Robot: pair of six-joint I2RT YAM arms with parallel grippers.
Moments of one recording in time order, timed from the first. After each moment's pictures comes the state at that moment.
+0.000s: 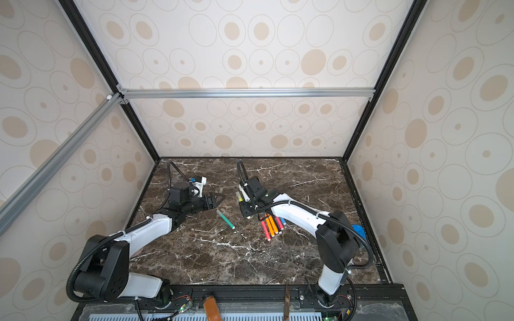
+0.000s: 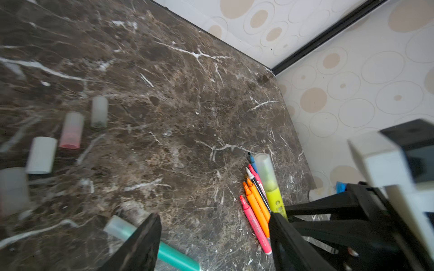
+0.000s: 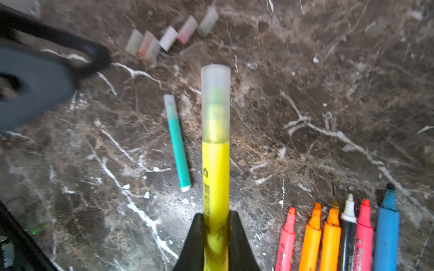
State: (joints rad) left arm -0.28 1.42 0.72 0.18 0.52 -0.55; right arm 0.75 1.70 1.32 -0.53 -0.07 0.30
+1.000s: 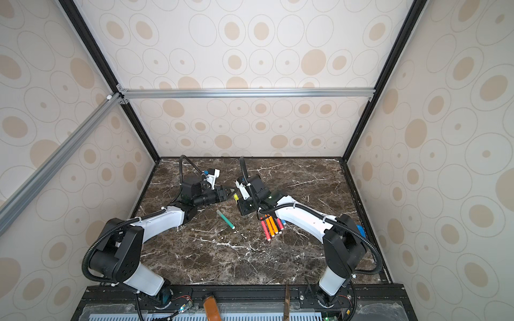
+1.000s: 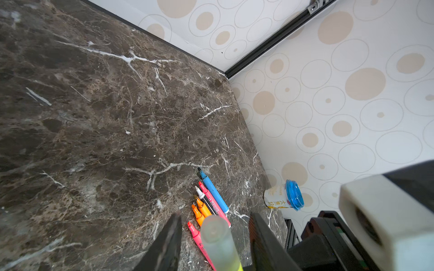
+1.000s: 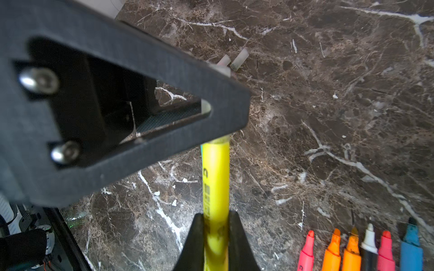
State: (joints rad) left arm -0.36 1.58 0.84 0.39 0.62 -0.72; right arm 0.76 1.66 1.28 -0.43 -0.13 0.29
